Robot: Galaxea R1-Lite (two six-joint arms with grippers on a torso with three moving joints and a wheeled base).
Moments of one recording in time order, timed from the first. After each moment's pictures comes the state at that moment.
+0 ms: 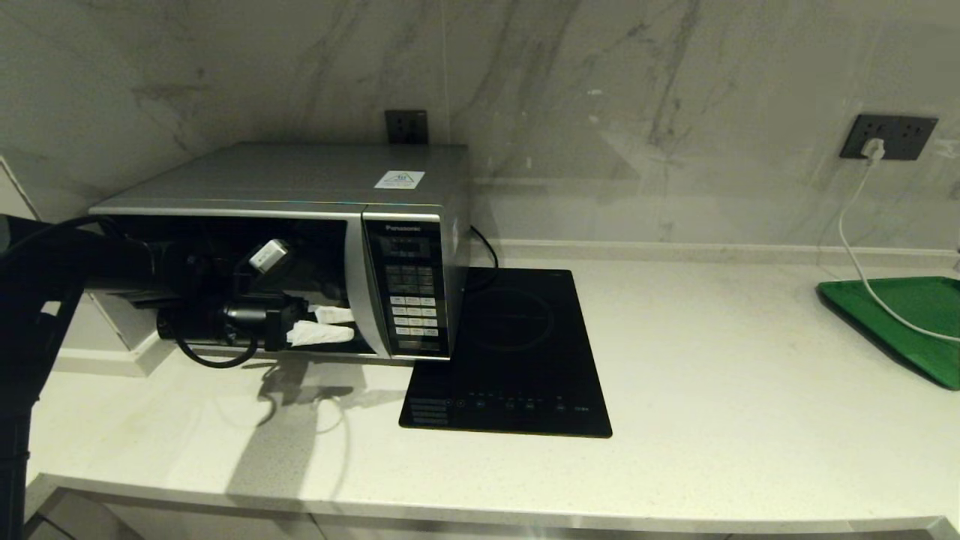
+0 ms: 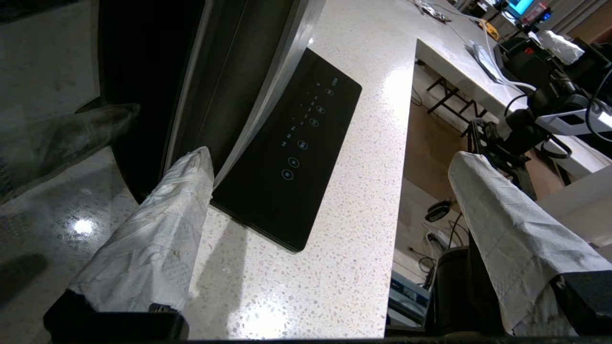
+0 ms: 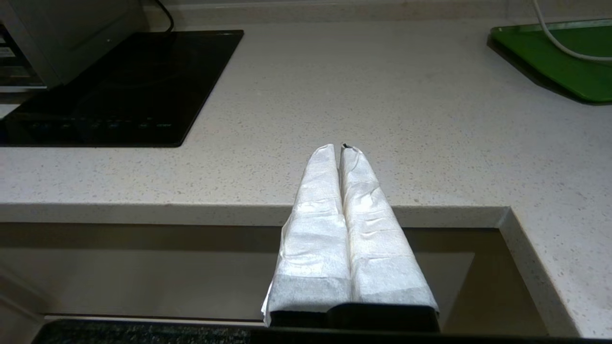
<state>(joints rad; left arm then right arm) 0.08 2.29 -1.76 0.72 -1.37 0.85 0.00 0.00 0.00 -0.02 -0.04 0.08</state>
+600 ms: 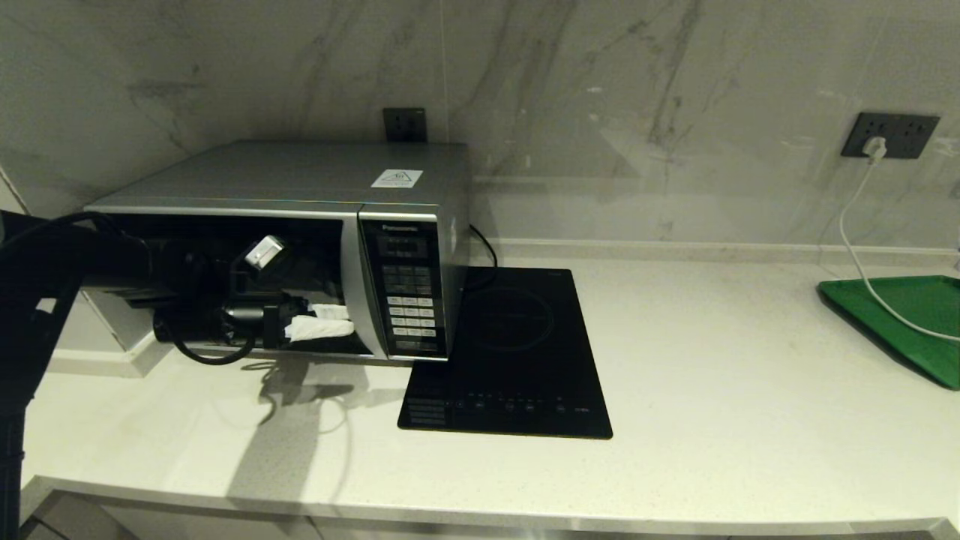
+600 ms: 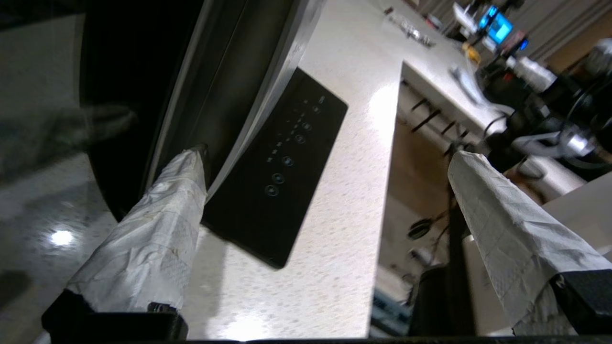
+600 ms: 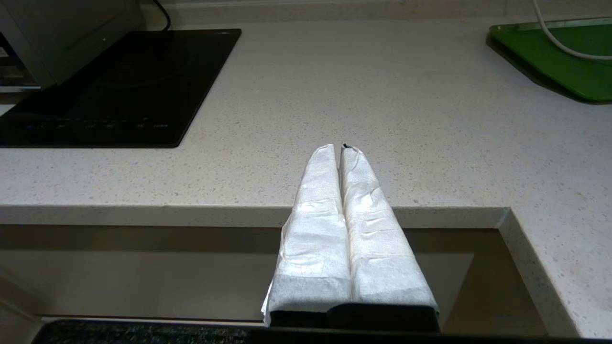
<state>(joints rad) 0.06 2.25 -1.71 0.80 -1.42 0.86 0.00 0.00 0.00 -0.02 -0.04 0.08</state>
